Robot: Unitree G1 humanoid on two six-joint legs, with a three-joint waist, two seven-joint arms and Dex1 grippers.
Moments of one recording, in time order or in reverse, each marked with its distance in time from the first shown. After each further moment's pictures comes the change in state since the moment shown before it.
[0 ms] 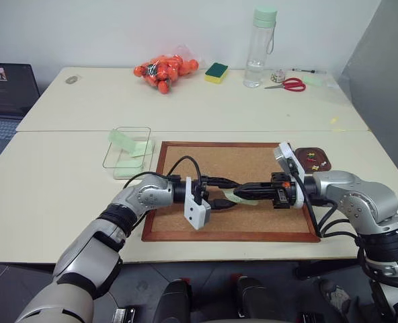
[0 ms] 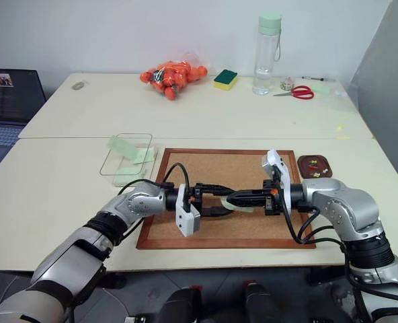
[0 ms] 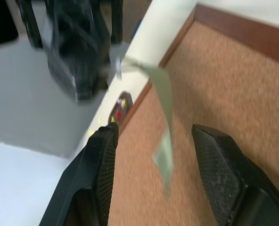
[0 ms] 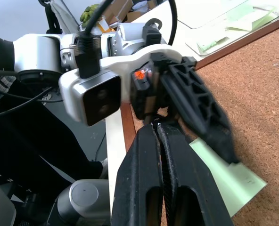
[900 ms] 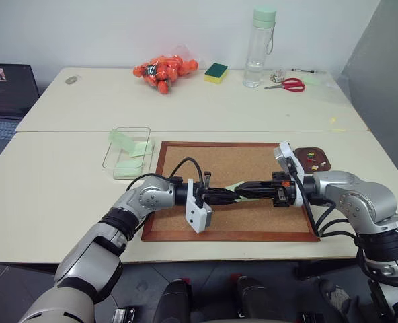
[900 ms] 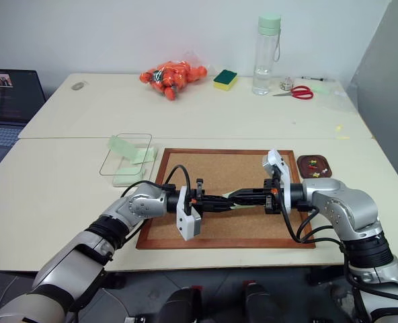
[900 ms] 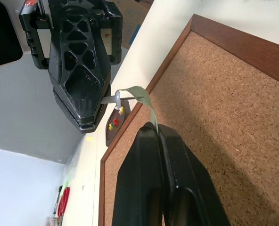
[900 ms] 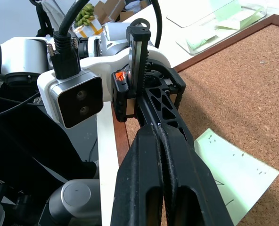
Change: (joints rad) left arm 0.019 -0.008 0.033 -0.024 -0.006 0.022 -0.053; right arm 0.000 0.008 0.000 0.020 -0.025 -0.016 -0.005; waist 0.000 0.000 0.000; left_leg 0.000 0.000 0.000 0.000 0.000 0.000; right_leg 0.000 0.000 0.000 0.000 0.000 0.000
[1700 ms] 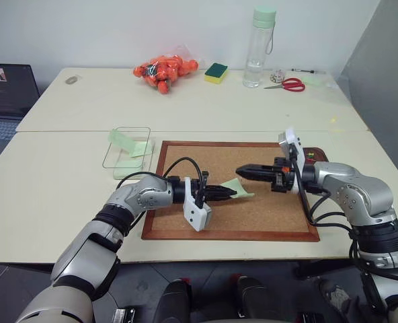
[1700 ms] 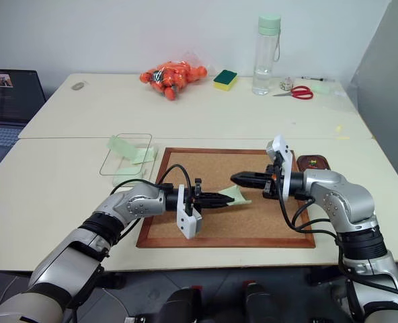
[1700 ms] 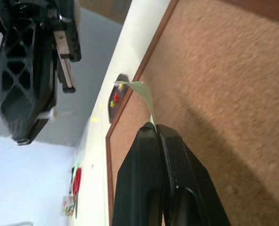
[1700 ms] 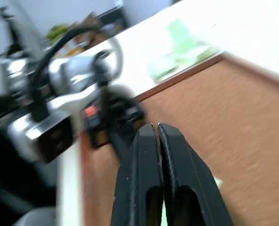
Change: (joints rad) left arm 0.004 0.030 0.065 -0.006 0.208 0.047 0.176; right arm -0.049 0.084 -0.088 0.094 -0.085 -0.169 -0.186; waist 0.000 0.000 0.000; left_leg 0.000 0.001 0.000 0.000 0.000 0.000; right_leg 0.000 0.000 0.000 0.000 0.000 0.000
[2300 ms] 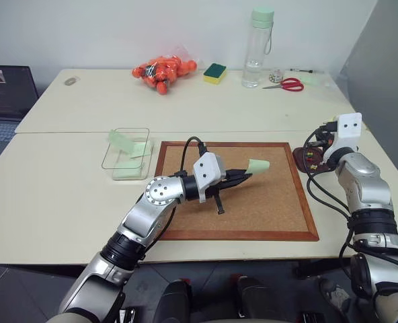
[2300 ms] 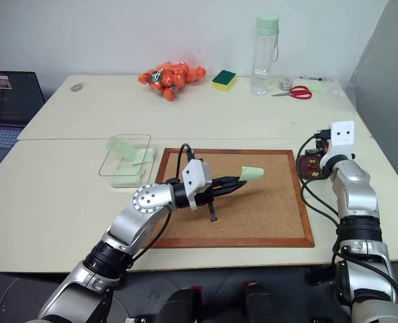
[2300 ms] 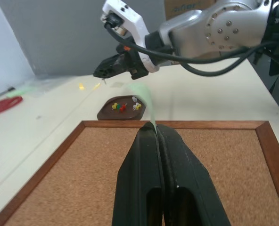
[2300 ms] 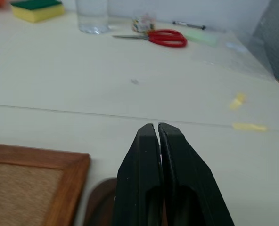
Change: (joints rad) left arm 0.246 -0.118 0.088 -0.771 -0.783 1.285 -0.300; right arm -0.122 0.046 -0.198 0.621 -0.425 -0.420 -0.641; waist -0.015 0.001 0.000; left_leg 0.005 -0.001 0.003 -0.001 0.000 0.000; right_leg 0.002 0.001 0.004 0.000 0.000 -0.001
